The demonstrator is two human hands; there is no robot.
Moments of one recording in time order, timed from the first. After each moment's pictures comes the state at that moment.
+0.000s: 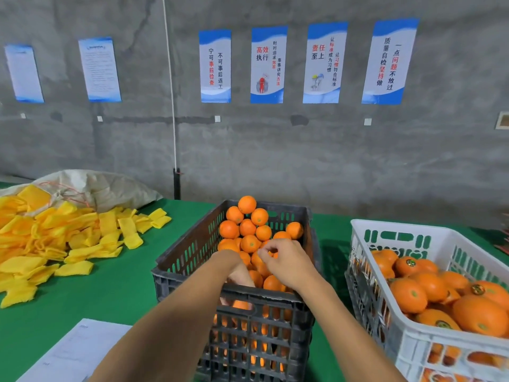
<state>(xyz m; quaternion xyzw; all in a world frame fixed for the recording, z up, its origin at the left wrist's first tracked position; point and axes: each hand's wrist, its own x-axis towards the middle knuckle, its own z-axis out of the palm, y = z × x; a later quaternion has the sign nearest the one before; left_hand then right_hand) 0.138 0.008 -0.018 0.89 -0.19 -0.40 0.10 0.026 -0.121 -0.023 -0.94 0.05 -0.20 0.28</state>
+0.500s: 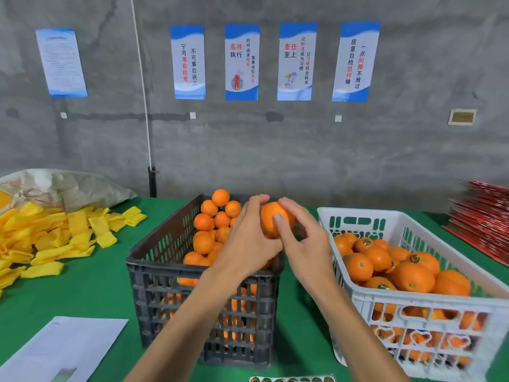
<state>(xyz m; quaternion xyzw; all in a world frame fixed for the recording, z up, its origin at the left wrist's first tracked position) -0.002 -0.023 0.017 0.76 -0.40 0.14 0.49 -0.091 -0.132 0.009 -0.76 -0.01 -0.49 0.43</state>
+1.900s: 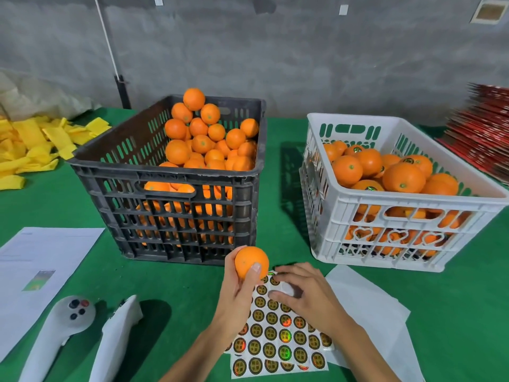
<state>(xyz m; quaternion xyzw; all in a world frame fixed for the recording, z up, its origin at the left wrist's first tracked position) -0.108 -0.006 -0.265 0.66 -0.22 -0.15 0.70 -0.198 -0.184 -0.266 -0.96 0.06 -0.11 0.25</state>
